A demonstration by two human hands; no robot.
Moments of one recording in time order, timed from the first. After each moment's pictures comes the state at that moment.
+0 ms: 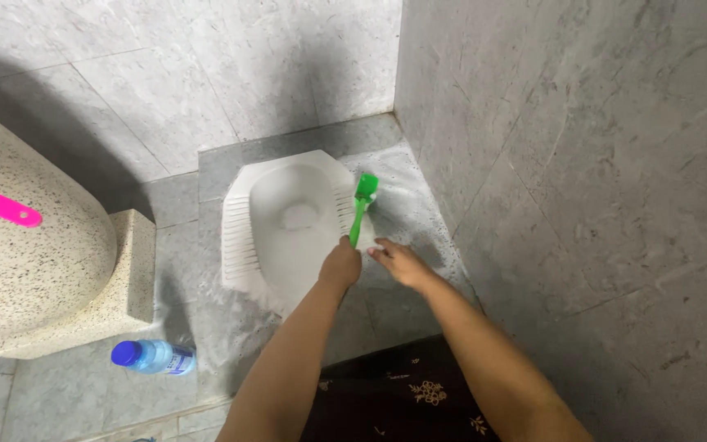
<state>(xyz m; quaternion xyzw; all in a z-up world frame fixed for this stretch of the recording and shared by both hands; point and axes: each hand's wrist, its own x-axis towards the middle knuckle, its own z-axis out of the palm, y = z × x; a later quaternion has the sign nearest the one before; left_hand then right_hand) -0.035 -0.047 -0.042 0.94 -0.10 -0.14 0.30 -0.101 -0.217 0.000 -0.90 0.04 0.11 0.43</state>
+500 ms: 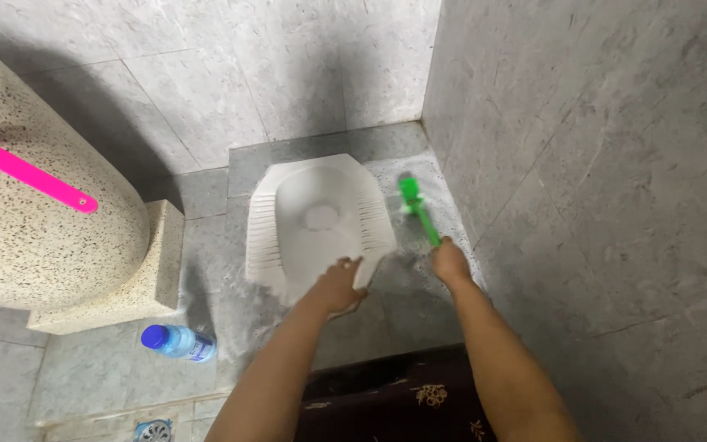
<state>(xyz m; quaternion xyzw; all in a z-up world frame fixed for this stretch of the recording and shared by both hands) -0.087 0.020 0.051 0.93 -0.22 -0.24 0.16 -0.070 -0.269 -0.054 -0.93 0.26 0.05 0.26</state>
